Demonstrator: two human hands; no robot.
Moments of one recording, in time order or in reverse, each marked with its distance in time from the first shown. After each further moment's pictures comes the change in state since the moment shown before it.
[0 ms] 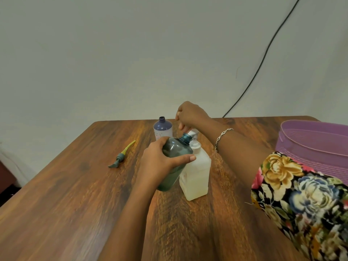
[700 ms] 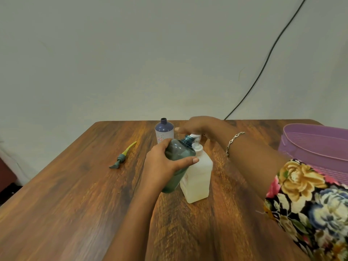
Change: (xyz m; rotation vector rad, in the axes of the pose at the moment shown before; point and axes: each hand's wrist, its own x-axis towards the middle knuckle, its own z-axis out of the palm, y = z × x) left_hand -0.001 0.001 0.001 -0.071 0.041 0.007; right_hand -0.037 -0.008 -0.024 0.011 -0.410 0.129
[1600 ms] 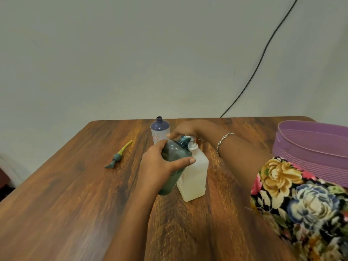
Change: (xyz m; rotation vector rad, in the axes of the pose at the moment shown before) left_hand -0.001 -0.001 0.004 0.054 0.009 0.010; right_hand 0.005 0.002 0.012 0.090 -0.084 0.016
